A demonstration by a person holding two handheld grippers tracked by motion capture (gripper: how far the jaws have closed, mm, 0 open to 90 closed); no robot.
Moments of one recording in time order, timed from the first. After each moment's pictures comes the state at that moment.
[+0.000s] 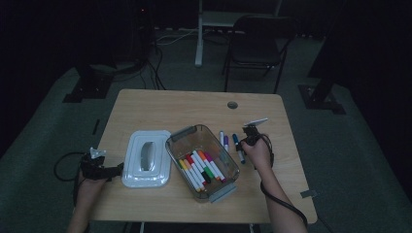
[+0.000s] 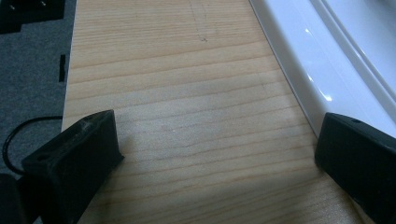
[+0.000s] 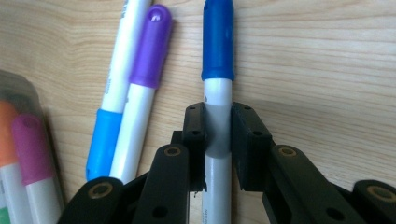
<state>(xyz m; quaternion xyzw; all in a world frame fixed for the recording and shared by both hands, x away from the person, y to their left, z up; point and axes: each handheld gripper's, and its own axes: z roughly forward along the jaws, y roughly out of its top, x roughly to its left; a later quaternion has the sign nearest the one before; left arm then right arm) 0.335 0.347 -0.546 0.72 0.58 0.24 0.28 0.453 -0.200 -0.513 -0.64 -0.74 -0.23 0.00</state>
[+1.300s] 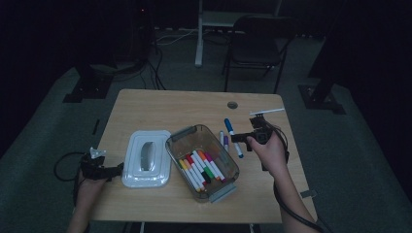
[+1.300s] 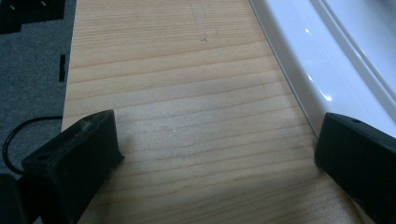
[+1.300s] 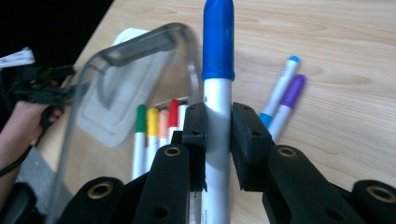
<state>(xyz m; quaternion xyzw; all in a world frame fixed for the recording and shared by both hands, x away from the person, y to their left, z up) 0.335 0.347 -0.546 0.72 0.58 0.24 0.28 0.375 -0.186 -0.374 -0.52 -0.76 -0.39 0.01</state>
